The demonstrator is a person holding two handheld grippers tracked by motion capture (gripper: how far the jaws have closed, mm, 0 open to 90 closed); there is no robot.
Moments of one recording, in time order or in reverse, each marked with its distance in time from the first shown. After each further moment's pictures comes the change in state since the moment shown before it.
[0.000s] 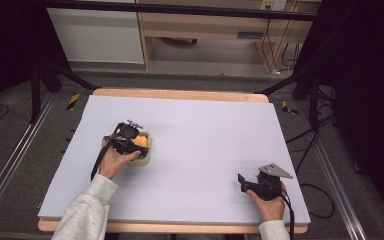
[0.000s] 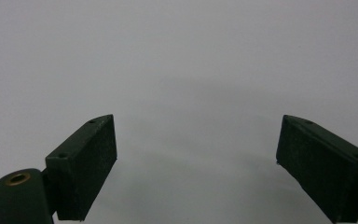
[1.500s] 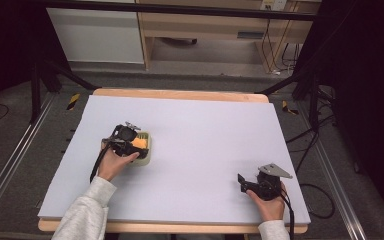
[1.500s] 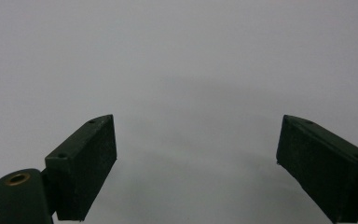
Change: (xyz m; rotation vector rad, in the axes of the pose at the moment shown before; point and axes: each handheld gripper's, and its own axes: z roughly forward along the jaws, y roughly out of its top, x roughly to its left) left arm 0.005 -0.009 0.005 -0.039 -0.016 -0.014; right arm 0.000 0.000 0.000 0.006 0.001 -0.003
